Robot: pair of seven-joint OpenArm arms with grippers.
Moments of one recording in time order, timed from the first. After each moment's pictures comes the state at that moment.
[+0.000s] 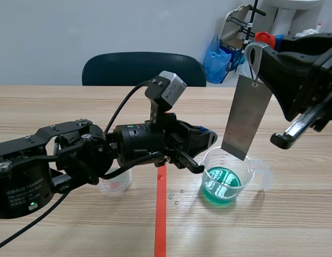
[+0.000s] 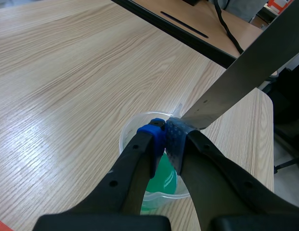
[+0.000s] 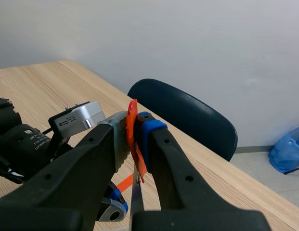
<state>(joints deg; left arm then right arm) -20.6 -20.1 53.9 73.8 -42.4 -25.1 -0.3 -30.6 38.1 4.0 121.4 20.3 22.6 15.5</state>
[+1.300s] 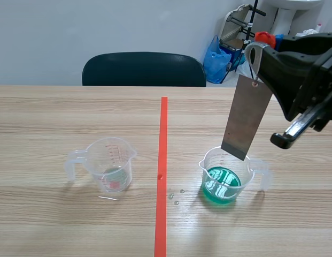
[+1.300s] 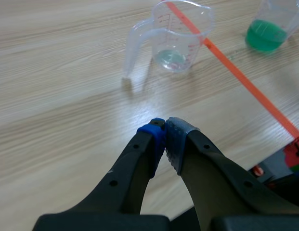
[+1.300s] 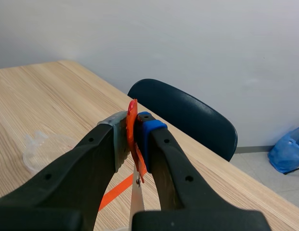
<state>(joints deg) 71.7 -39.6 -19.6 92.3 -18.6 -31.2 -45.8 -30.6 38.1 4.0 121.4 20.3 22.6 15.5</state>
